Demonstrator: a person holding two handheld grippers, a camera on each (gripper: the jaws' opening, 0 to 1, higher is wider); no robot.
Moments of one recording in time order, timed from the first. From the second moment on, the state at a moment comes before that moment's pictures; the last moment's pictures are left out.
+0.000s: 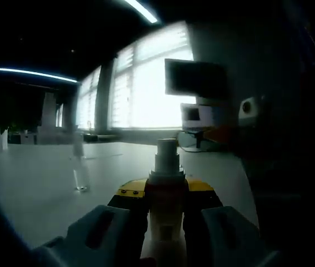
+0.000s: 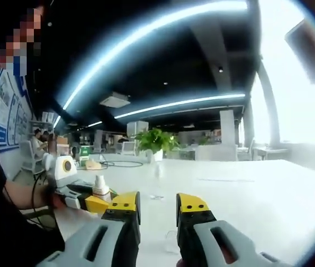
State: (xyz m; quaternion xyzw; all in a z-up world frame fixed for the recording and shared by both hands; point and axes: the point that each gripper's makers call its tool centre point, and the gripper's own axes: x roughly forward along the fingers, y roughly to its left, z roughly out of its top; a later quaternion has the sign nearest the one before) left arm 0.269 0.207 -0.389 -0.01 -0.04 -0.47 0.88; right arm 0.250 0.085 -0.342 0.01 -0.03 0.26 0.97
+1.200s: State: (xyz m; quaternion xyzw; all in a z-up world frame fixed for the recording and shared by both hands) left arm 0.268 0.207 -0.389 -0.01 -0.04 -0.47 0.88; right arm 0.280 0.076 -0.399 -0.02 0.10 0.14 0.98
